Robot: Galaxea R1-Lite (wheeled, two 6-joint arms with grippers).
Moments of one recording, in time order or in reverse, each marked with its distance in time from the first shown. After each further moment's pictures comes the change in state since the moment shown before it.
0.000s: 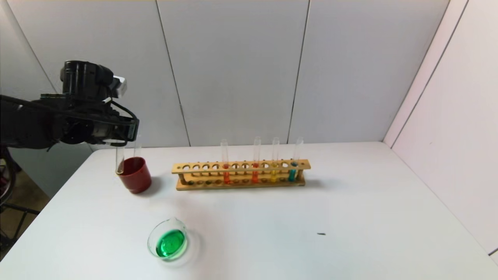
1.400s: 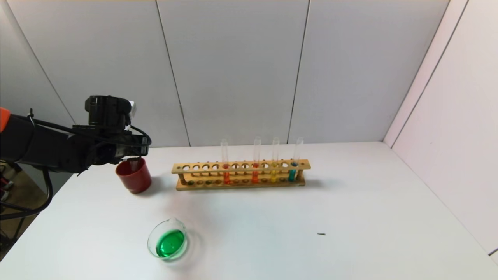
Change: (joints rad) left arm 0.027 0.150 0.135 -0.283 -0.028 -0.077; right arm 0.000 0.000 0.000 0.000 0.000 0.000
